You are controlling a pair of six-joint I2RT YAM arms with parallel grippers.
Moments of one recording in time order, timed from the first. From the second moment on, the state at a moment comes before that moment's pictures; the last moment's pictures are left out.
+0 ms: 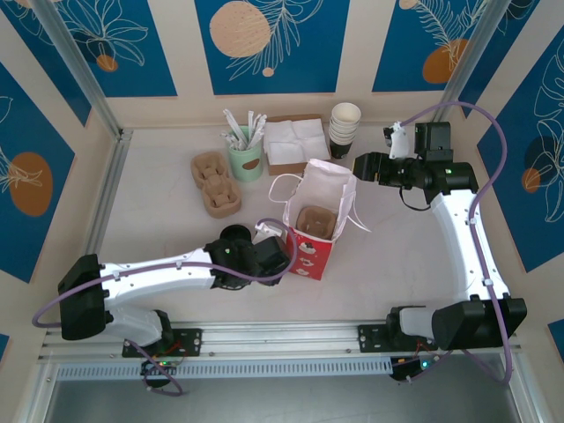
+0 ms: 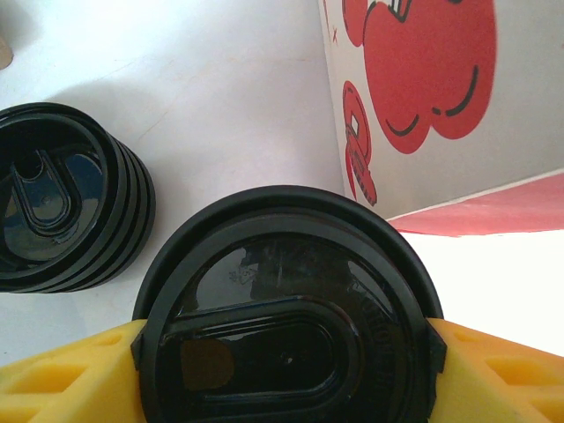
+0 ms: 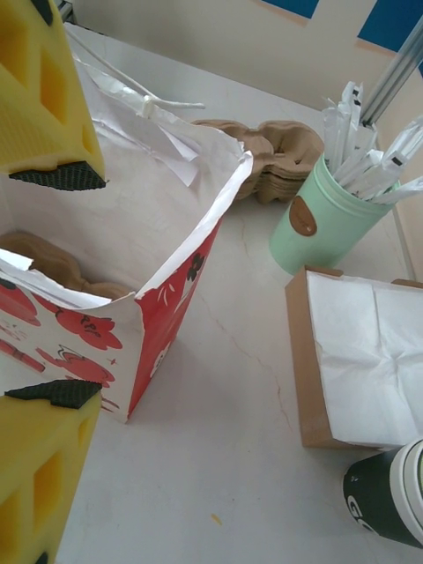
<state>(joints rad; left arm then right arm) -1.20 1.38 1.01 -0.76 -0.39 -0.68 0.03 1.27 1.41 -0.92 -0.54 0.20</state>
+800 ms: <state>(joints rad) -1.13 1.33 1.48 -1.18 -0.43 -0.58 0.05 1.42 1.53 -0.88 -0.64 -0.05</state>
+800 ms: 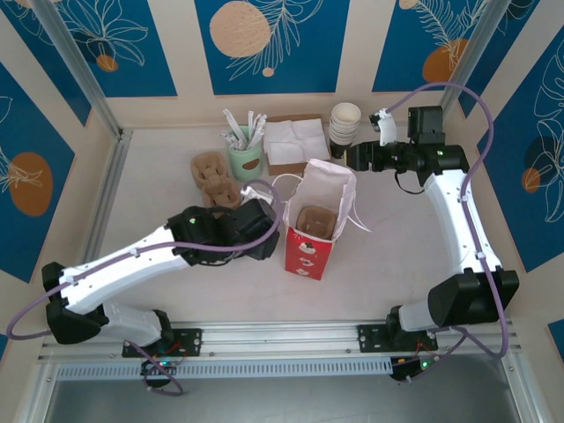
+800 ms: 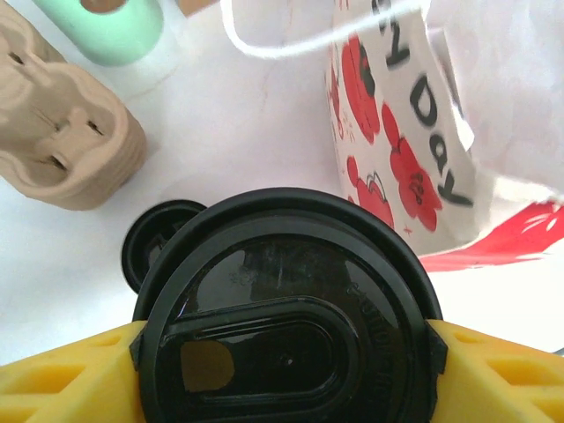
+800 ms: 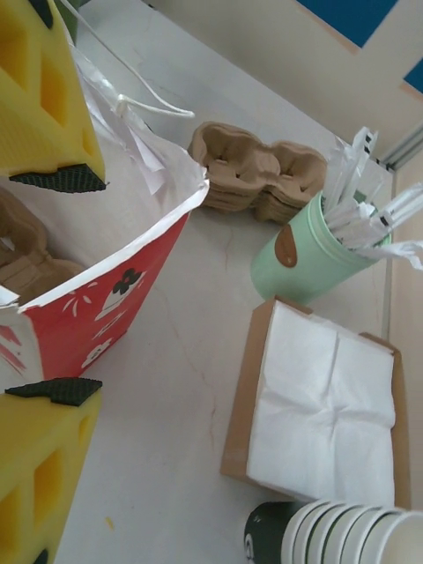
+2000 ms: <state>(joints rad) -0.99 1.62 2.34 -1.52 -0.14 -0.35 0.15 1.56 1.69 -1.10 -0.60 -0.39</state>
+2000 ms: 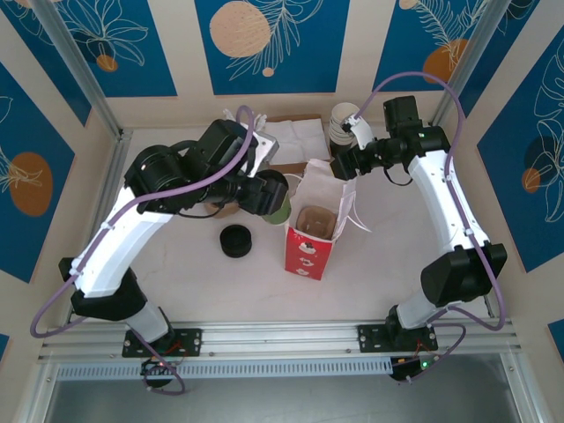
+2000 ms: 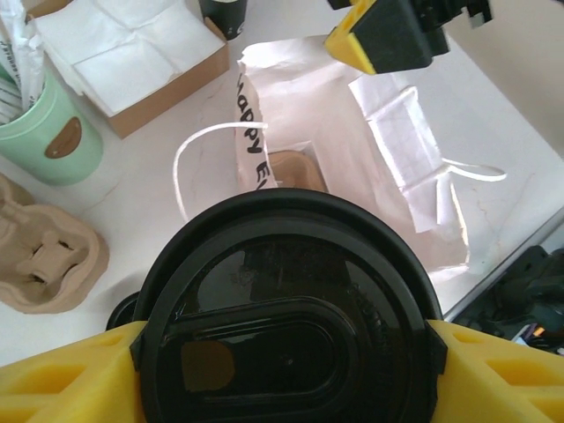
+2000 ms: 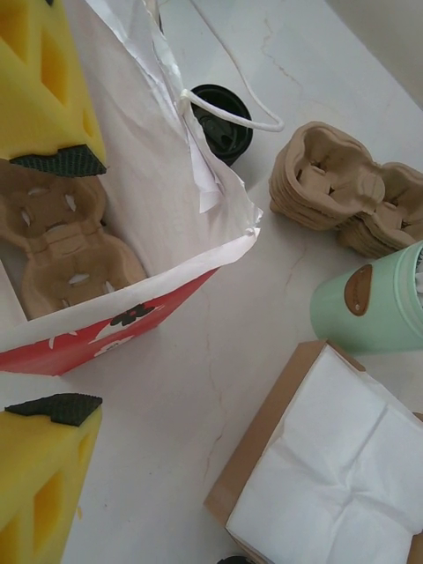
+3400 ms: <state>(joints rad) -0.99 1.69 2.24 -1.30 -0.09 -0.35 0.27 1.65 1.73 -1.09 -0.65 -0.35</state>
